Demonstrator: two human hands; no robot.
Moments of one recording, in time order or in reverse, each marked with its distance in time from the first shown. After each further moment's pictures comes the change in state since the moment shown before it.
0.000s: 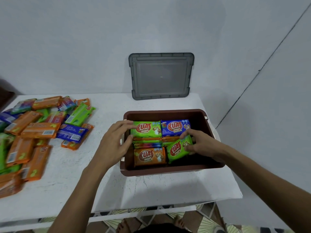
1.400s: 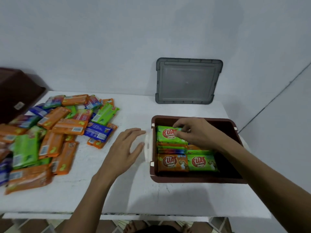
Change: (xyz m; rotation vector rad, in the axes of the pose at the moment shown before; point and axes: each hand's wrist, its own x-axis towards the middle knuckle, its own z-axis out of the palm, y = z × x) left_hand -0.025 -0.051 -0.020 0.045 -0.003 -0.085; right_hand 0.013 -0.125 0.043 -0.611 0.080 -0.321
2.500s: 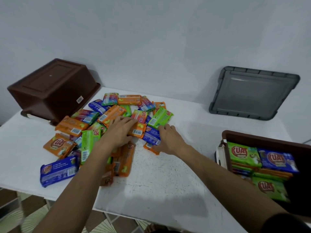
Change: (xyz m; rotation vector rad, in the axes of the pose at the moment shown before) left_hand 0.029 -0.208 -0.140 0.482 -0.298 -0.200; right_hand 0.180 -0.168 0.185 -0.270 -0.018 -0.131
